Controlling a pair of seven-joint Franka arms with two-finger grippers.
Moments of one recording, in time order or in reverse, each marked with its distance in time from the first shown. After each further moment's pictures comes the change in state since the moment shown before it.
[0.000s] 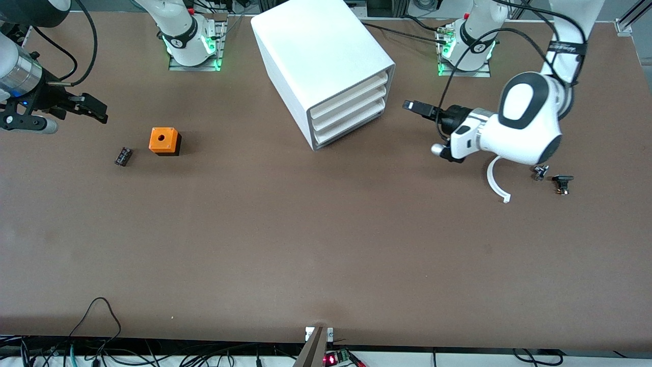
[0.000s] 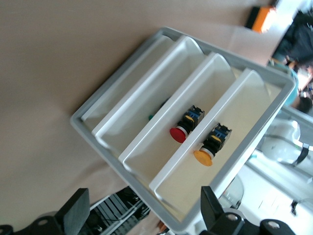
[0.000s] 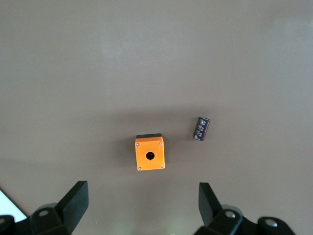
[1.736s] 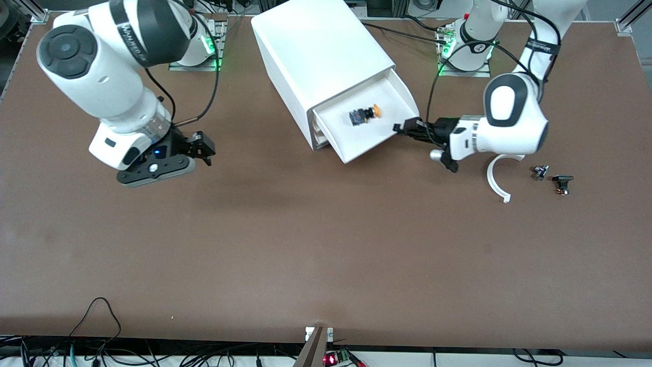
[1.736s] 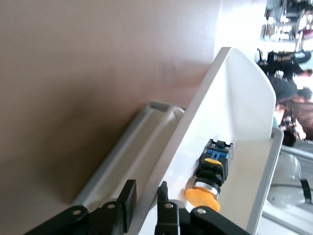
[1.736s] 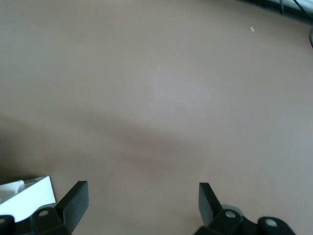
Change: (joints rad) left arm 0.060 -0.015 -0.033 -0.120 -0.191 0.339 0.259; right arm 0.345 0.363 0.061 0.373 0.032 0.177 0.015
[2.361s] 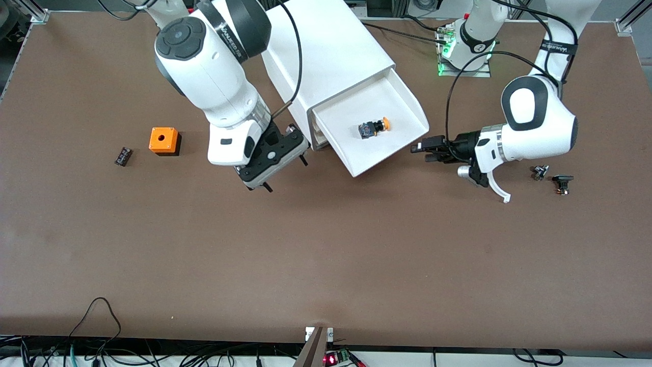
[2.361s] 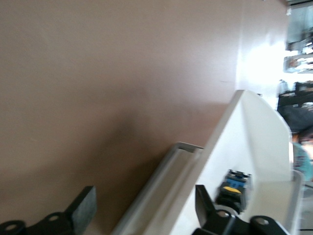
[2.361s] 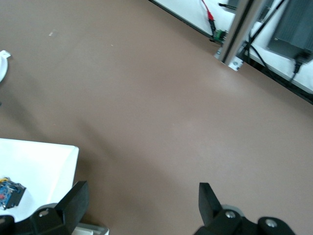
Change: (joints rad) left arm 0.000 -0.012 0.033 0.064 0.132 0.159 -0.027; right arm 0.062 0.274 0.211 0.325 0.000 0.155 -0.127
